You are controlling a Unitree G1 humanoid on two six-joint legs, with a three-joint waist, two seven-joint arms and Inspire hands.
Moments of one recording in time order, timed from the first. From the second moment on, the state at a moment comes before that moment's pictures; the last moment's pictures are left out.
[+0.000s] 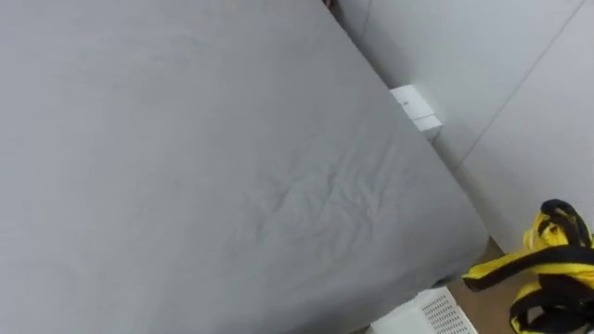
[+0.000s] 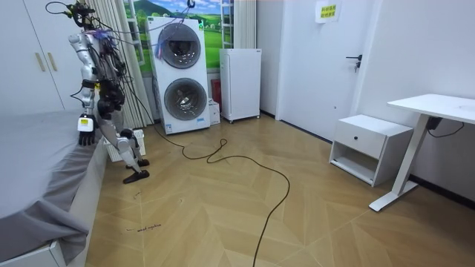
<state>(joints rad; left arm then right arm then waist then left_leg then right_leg) 0.23 0.23 0.04 1.04 -0.07 0.10 0.08 0.18 -0.33 -0.29 0.60 0.24 -0.06 -0.40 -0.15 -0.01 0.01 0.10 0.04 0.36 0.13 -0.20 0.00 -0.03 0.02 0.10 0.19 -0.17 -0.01</state>
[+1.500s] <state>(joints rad) 0.05 0.24 -0.12 1.14 -0.13 0.08 0.12 -0.22 -0.44 -0.34 1.09 0.37 -0.10 -0.45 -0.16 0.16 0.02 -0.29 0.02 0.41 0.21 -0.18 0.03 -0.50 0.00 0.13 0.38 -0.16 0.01</state>
